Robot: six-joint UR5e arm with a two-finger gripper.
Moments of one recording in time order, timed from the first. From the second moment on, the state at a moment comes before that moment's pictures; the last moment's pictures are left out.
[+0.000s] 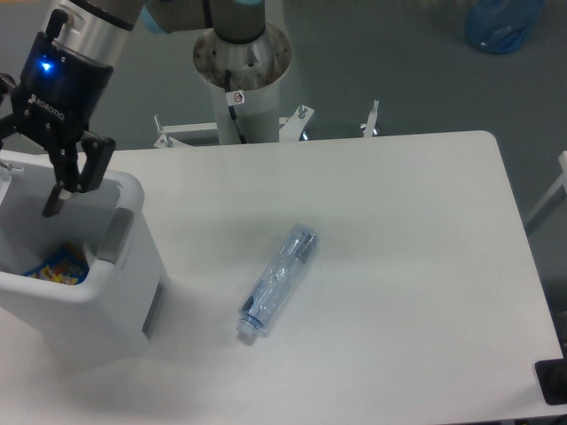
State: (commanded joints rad) arm 2.17 -1.64 -1.56 -0.82 0.96 0.35
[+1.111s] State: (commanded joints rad) arm 2.46 -1.91 -1.57 -0.83 1.03 0.50
